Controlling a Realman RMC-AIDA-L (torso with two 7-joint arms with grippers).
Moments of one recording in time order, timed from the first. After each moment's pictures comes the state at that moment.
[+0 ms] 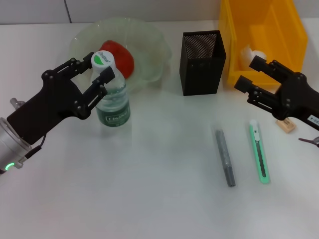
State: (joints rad) left arm -0.35 -2.08 1.09 0.28 1.05 1.56 -0.65; right arm 0.44 2.08 -0.39 -0.29 -1.79 -1.71 0.97
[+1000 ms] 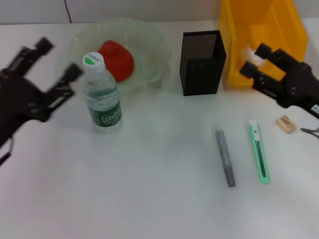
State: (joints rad) left arm -0.28 -2.04 1.08 0.25 0.95 1.79 -0.68; right arm 0.45 2.07 -0.38 -0.27 -1.73 -1.71 0.98
